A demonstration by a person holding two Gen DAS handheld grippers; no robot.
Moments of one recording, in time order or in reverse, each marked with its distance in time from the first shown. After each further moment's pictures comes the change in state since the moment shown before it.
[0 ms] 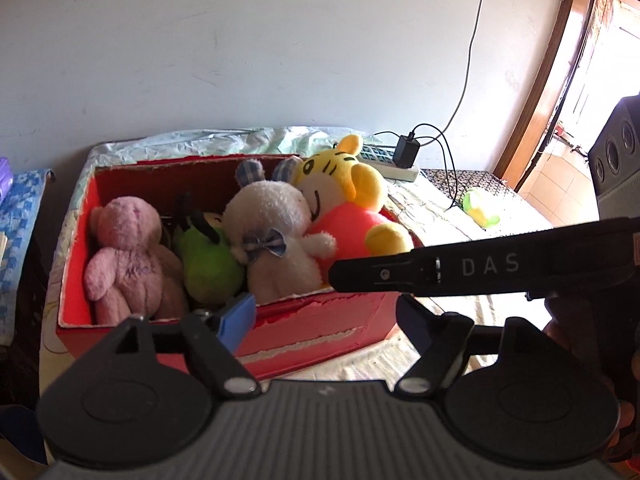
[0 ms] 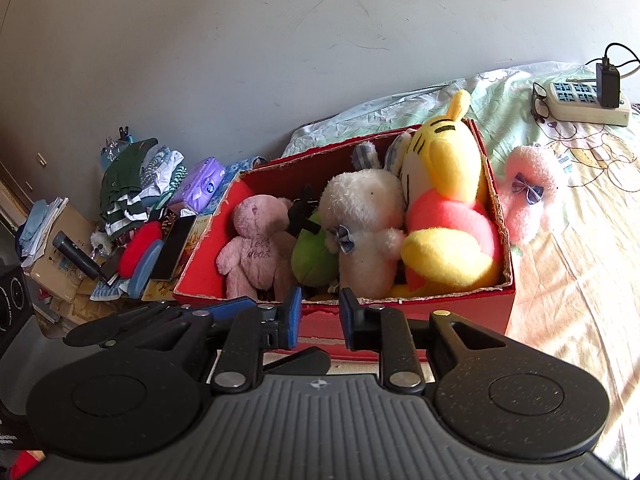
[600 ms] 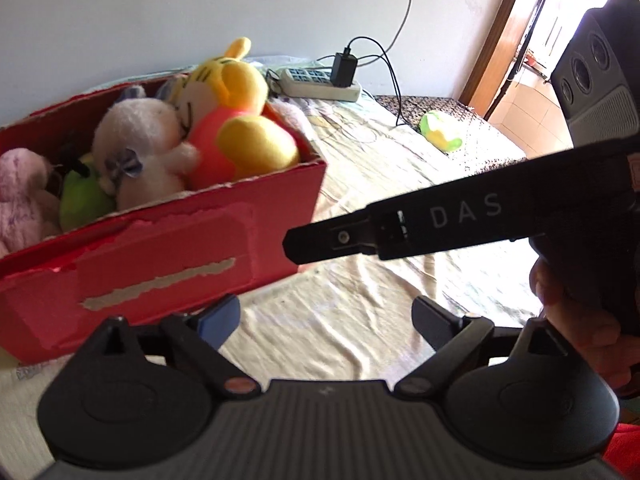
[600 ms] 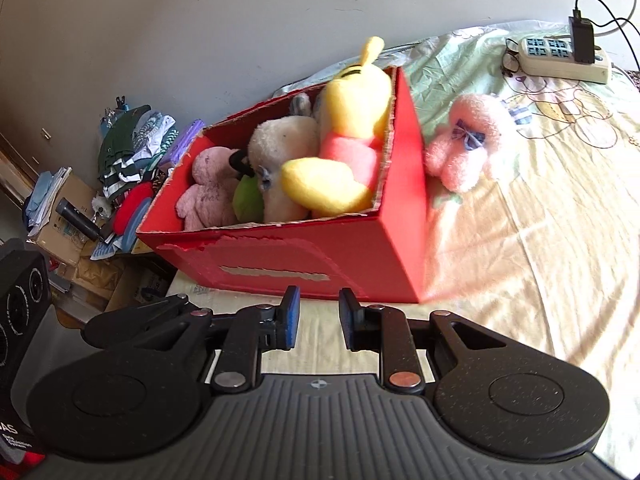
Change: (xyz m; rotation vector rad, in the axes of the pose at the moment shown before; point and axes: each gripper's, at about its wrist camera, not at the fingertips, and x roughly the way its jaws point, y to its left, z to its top) left arm 0.060 -0.086 -0.031 0.082 0.204 -0.093; right arm -0.029 -0.088 -0.015 0.015 0.128 0.019
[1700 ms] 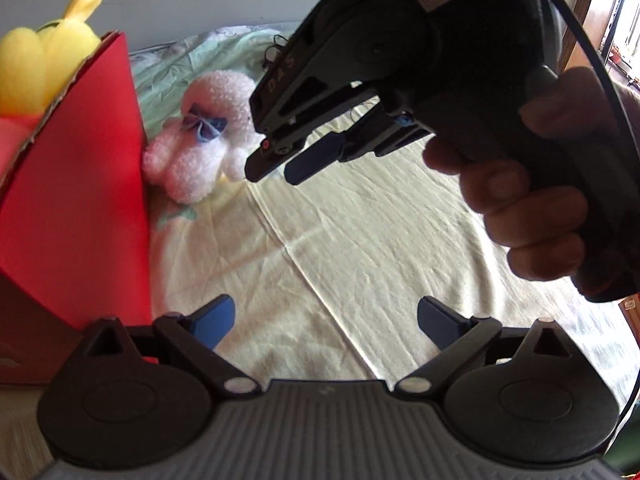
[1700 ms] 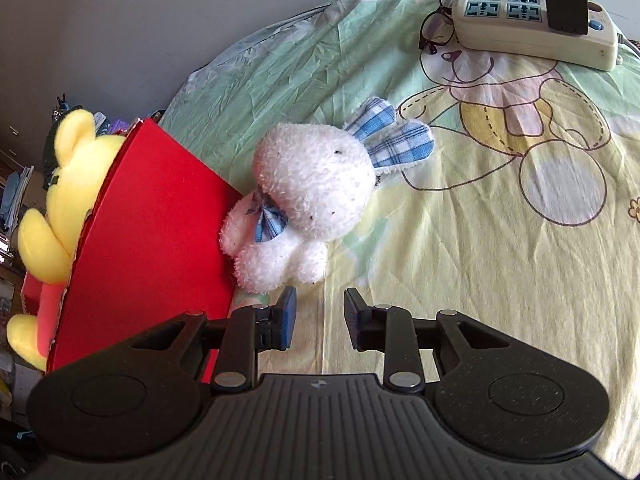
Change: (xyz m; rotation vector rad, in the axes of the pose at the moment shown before) left arm 0.175 -0.078 0.062 -0.103 0.036 0.255; right arm 0.100 -0.166 0.117 0.011 0.189 0.025
